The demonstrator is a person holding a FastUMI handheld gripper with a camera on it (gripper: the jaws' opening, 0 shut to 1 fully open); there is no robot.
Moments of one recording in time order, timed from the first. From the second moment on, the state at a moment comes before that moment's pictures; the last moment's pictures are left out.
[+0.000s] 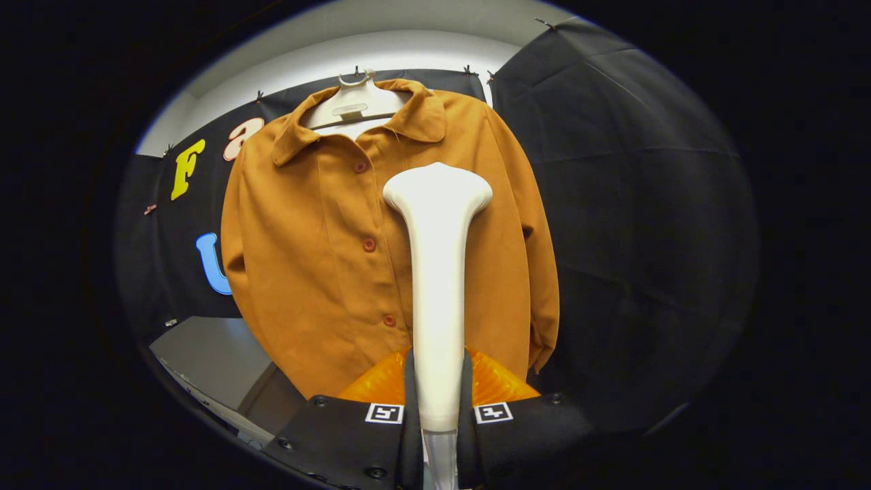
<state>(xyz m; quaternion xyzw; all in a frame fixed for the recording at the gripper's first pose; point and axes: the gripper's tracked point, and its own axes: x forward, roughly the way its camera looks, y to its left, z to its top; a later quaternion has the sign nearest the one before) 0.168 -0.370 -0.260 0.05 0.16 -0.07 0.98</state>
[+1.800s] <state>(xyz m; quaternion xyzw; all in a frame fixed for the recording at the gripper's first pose) -0.006 -0.278 -0.259 0.04 0.21 -0.09 0.97</state>
